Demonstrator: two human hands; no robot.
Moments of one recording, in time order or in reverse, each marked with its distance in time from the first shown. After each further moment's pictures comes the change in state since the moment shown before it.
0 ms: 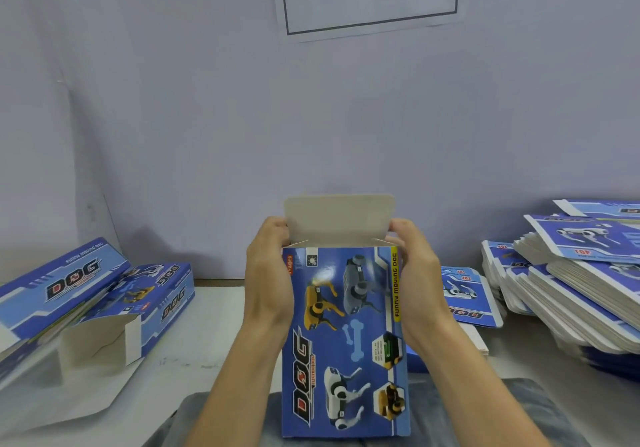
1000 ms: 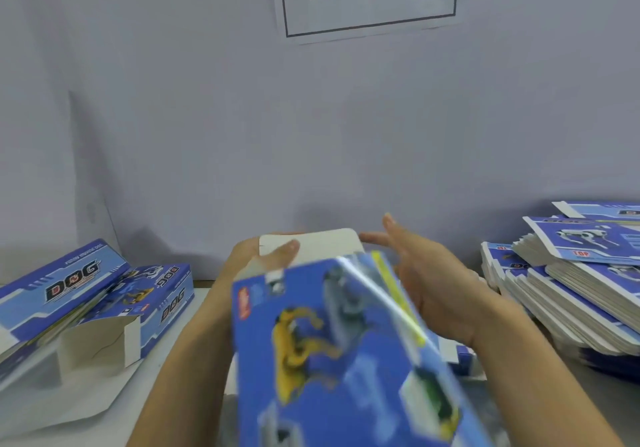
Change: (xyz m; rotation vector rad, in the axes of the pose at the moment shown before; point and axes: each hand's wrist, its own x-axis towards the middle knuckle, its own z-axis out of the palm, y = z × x) left_hand 0.024 0.005 -0.038 0.212 -0.291 -0.215; right_hand 0.008 -0.036 -0.021 -0.125 -0.424 0.428
